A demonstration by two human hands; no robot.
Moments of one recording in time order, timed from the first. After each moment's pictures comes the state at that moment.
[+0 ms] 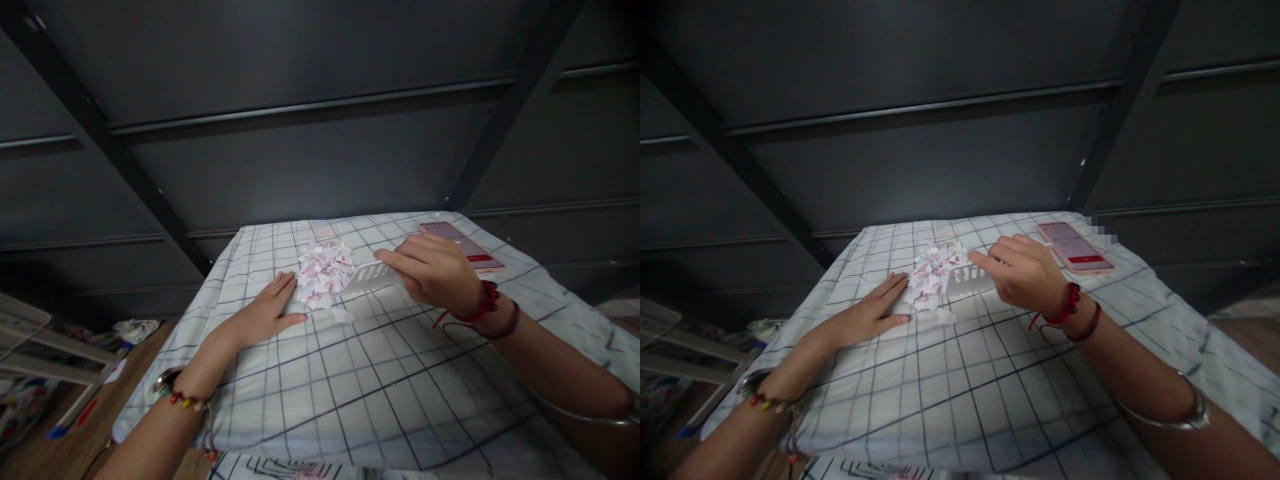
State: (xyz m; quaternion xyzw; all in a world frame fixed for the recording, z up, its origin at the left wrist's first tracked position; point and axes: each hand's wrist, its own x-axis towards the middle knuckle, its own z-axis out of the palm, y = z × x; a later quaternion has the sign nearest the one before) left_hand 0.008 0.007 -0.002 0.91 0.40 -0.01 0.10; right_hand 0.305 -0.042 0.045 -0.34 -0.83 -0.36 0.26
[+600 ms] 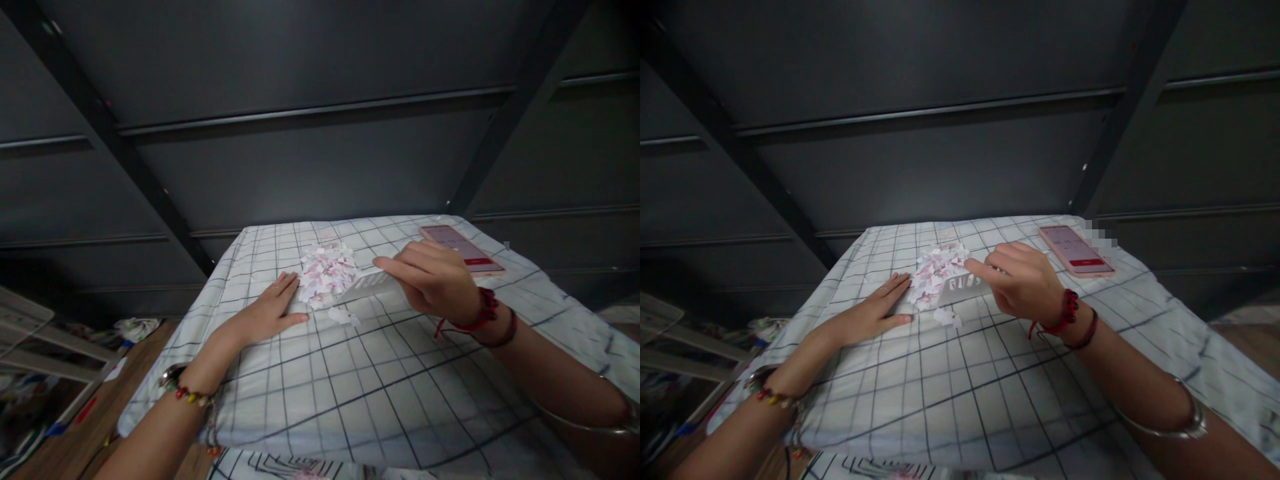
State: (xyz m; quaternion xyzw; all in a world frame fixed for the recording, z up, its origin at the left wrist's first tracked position) left_hand 0.005 0.007 -0.005 0.92 0.39 0.00 0.09; right_hand 0.292 -0.048 0.047 -0.31 -0.83 -0.35 0.29
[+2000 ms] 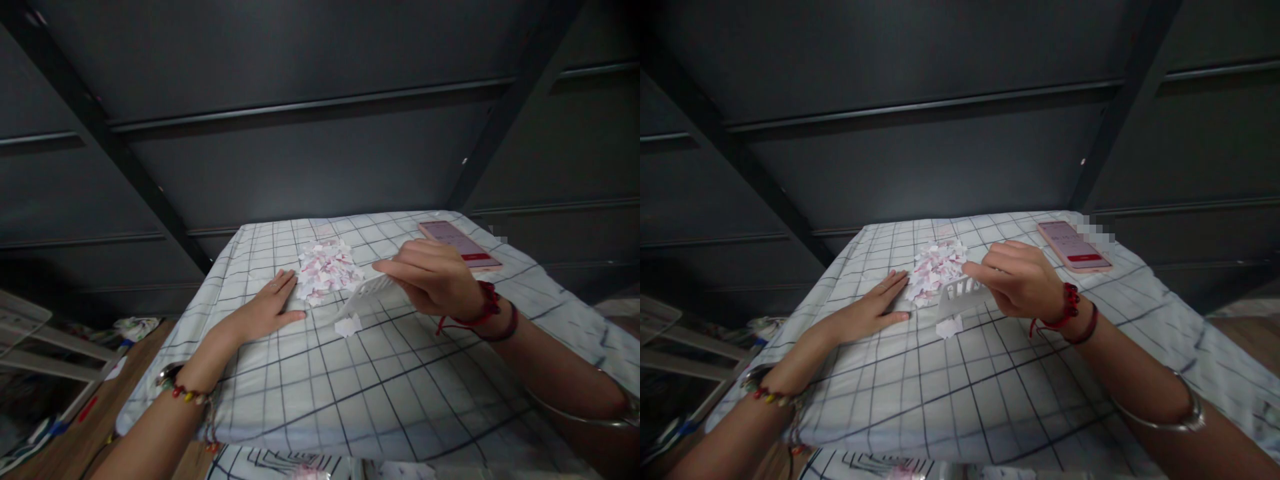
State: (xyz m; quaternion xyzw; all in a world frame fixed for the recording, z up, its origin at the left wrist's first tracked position) left_hand 0.005 0.008 -0.005 0.92 0.39 0.01 0.10; right_hand 0.297 -0.050 0.046 -0.28 -0.87 -0.27 0.30
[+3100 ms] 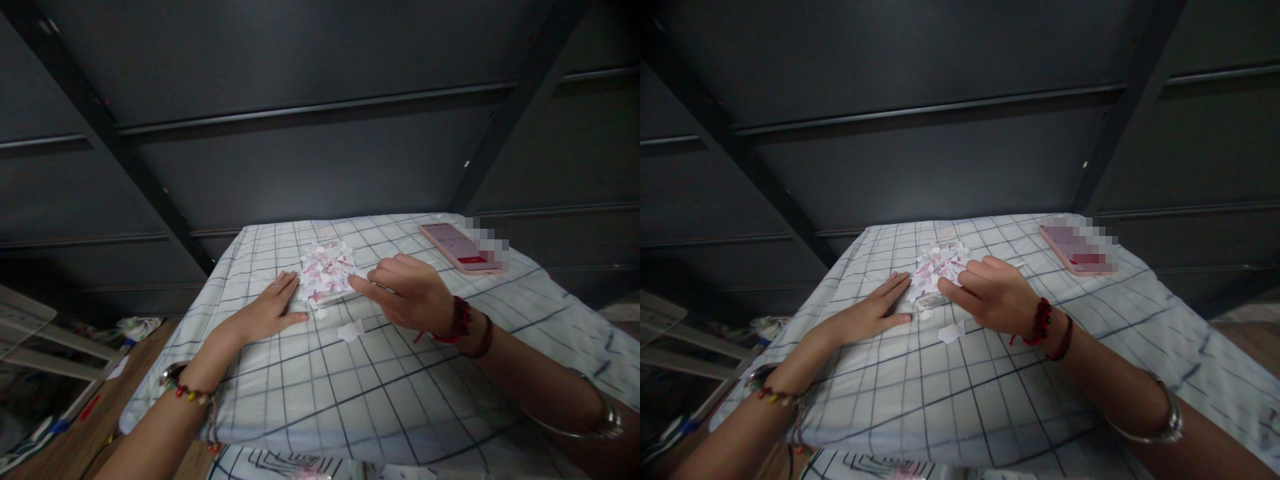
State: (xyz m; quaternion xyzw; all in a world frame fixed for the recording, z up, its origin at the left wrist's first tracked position) left_hand 0.005 0.006 -0.003 0.92 0.39 0.01 0.10; right_hand 0.268 -0.054 0.042 -0.27 -0.85 -0.35 0.28
